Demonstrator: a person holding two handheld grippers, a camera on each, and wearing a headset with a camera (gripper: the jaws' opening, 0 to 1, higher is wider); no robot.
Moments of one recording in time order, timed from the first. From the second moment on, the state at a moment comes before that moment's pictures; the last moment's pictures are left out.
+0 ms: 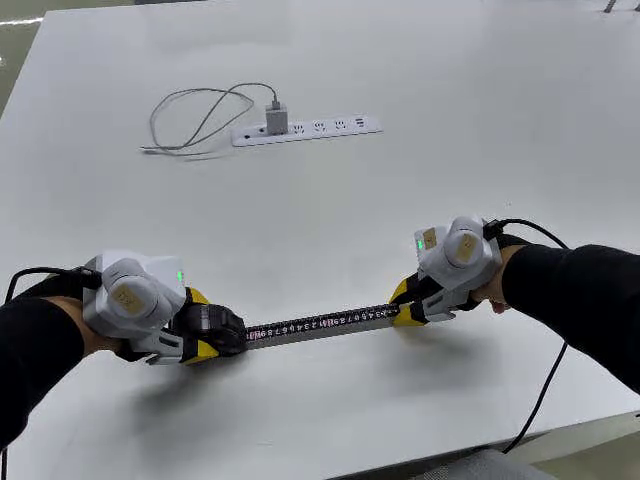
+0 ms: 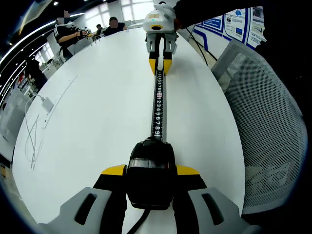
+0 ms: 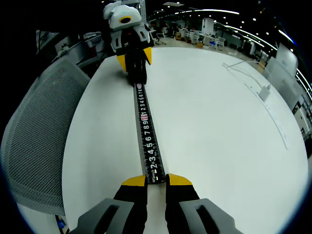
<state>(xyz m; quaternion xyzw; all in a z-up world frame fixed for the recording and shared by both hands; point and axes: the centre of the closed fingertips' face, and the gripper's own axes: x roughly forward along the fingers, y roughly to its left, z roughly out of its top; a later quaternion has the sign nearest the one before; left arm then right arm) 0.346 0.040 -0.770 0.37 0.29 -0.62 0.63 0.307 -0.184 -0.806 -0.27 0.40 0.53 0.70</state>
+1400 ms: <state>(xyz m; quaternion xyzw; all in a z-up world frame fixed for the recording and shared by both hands) 0.346 0.040 -0.770 0.38 0.29 -0.61 0.63 0.304 -0.197 -0.803 -0.26 0.40 0.52 0.71</state>
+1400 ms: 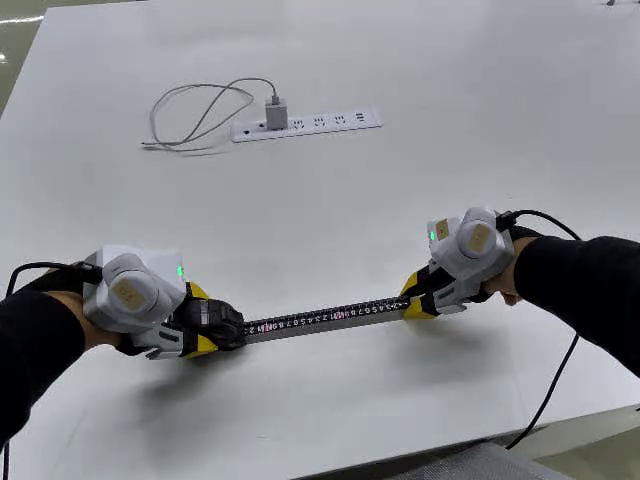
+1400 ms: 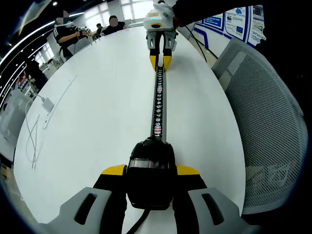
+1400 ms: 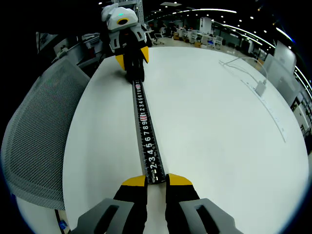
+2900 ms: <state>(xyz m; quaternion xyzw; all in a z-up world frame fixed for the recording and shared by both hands) 0.348 0.046 -0.751 0.37 0.31 -0.61 0.62 0.298 -0.199 -0.799 -0.33 0.41 0.53 0.66</state>
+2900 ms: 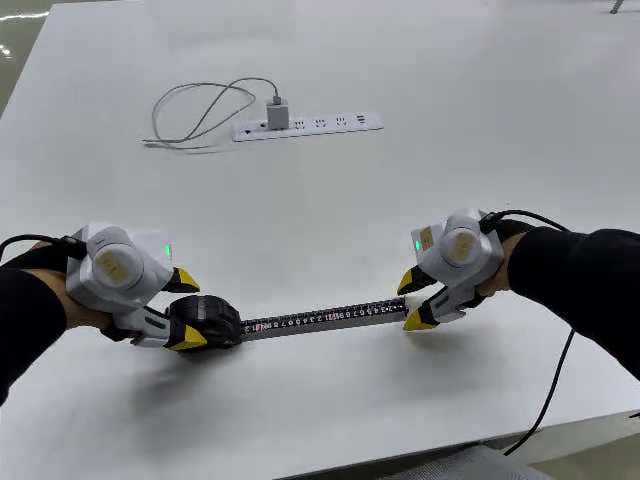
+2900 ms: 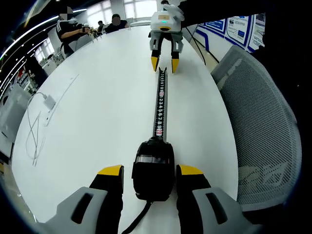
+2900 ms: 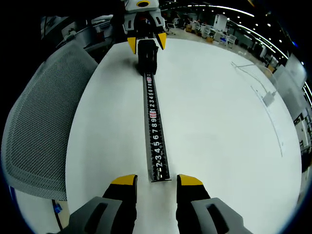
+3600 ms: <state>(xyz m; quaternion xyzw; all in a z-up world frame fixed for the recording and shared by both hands) 0.330 0.055 -0.750 0.32 0.35 -0.62 0.62 0.289 -0.213 -0.790 -0.28 0.43 0.49 0.70</state>
